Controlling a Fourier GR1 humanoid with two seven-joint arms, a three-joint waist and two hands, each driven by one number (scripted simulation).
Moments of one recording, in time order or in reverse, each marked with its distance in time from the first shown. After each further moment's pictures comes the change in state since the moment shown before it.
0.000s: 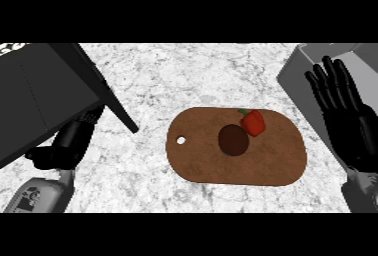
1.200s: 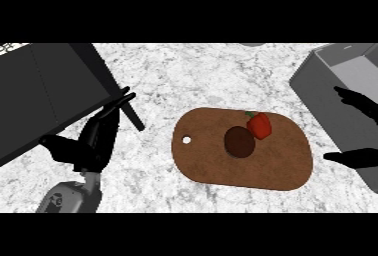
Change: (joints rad) left arm 0.009 -0.169 -0.035 -0.085 0.079 0.186 0.190; right arm 0.035 -0.348 0.011 0.300 0.365 0.057 0.113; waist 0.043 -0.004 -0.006
